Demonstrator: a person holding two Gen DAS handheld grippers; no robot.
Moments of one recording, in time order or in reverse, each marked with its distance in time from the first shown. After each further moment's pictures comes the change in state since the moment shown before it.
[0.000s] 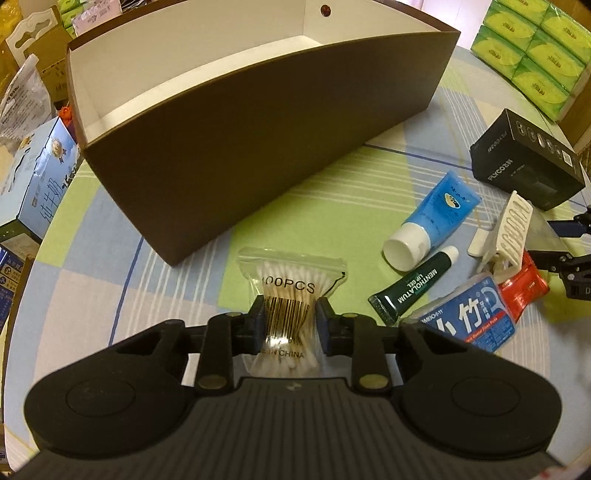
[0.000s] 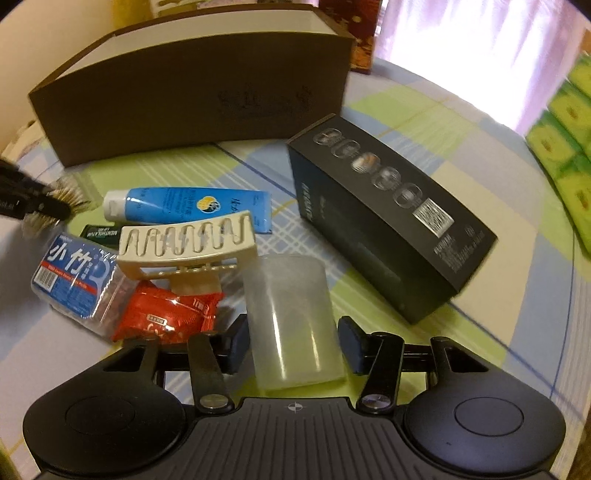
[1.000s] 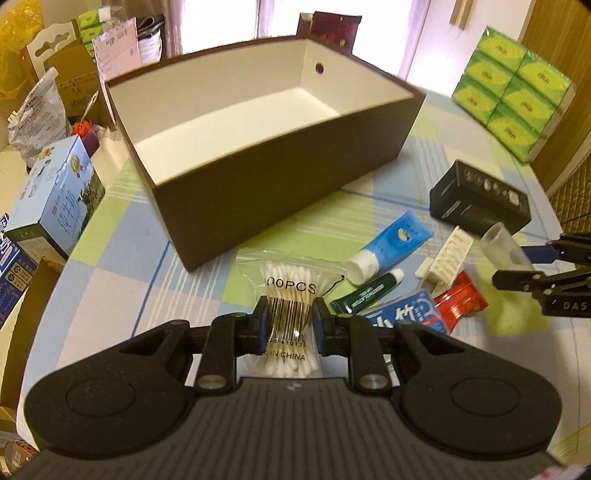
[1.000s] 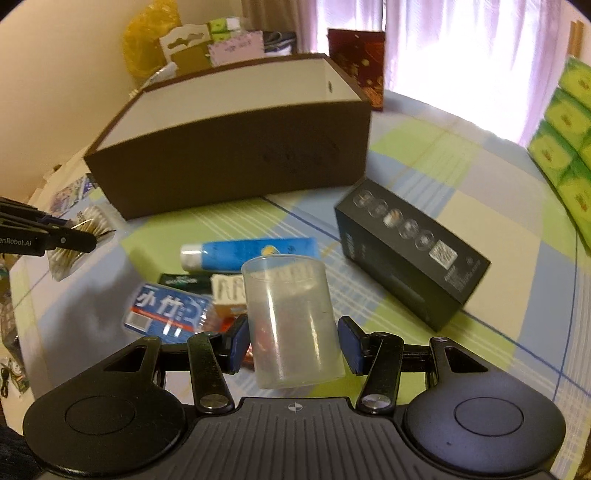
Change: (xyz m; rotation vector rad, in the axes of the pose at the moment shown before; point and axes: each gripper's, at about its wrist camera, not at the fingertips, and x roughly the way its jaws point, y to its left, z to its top) left arm -0.087 -0.012 -0.011 -0.054 -0.126 -0.031; right arm -0.060 0.026 0.012 0.053 -0.093 0.108
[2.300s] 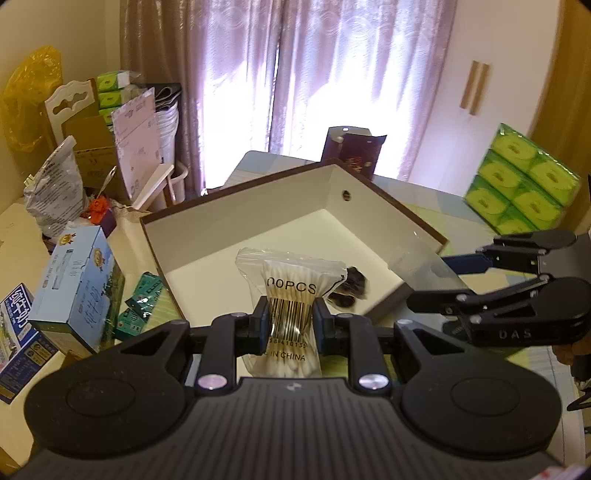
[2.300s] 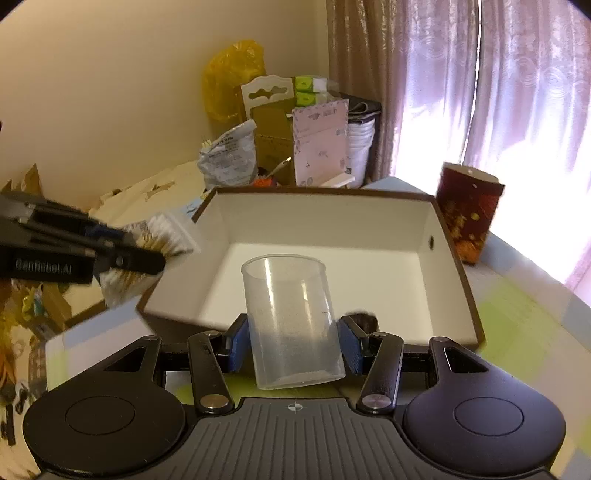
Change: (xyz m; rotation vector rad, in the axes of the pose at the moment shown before) left arm -0.038 0.046 0.114 -0.026 -0.208 0.021; right arm 0.030 0.061 0.173 -0.202 -0.165 0.174
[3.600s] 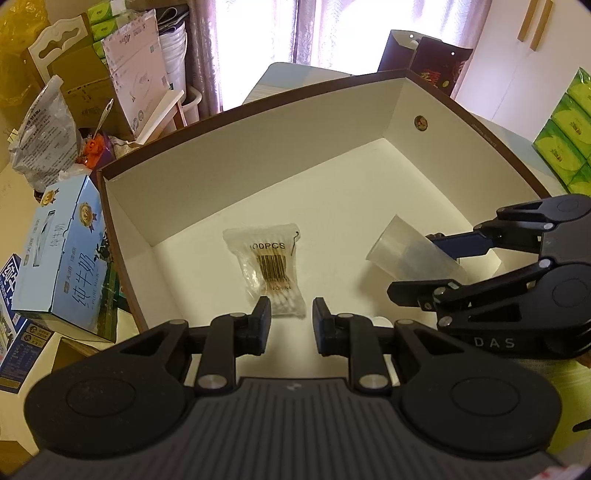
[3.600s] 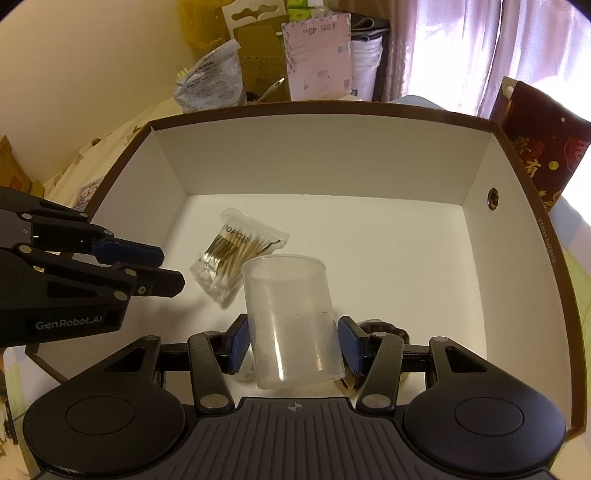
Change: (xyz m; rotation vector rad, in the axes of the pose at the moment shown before) left arm 0.147 0.037 0.015 -0.005 0.274 0.069; right arm 0.139 -0.041 0.017 0.049 0.262 0.017
